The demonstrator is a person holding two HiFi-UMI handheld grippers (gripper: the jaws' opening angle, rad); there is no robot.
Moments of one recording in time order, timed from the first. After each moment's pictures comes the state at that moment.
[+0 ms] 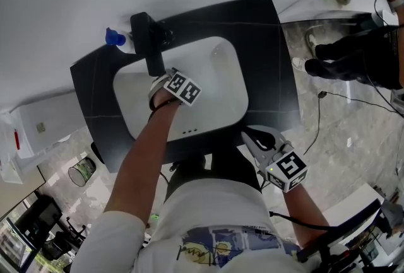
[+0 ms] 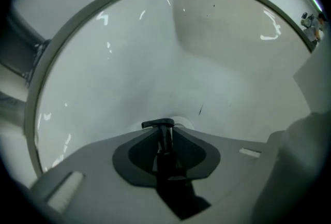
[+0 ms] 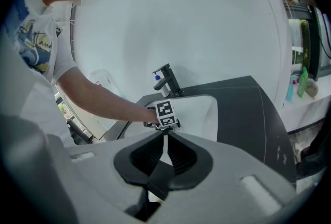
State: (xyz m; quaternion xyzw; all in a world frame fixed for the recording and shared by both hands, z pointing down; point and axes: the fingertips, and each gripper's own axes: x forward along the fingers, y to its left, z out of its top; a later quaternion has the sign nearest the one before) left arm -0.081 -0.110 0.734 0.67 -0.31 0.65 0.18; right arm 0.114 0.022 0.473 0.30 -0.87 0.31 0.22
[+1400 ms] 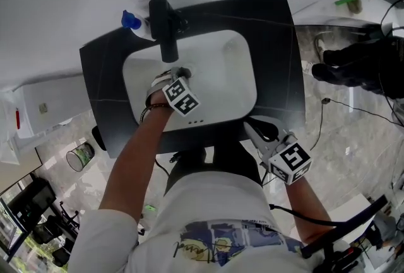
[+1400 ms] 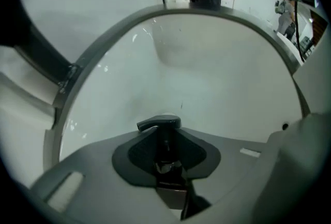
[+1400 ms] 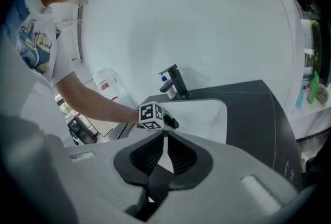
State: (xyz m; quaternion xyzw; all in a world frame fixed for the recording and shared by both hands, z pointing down) left arm -0.079 -0.078 0.688 0.74 -0.28 0.61 0.11; right arm 0.099 0.011 0.465 0.26 -0.89 0.30 0.22
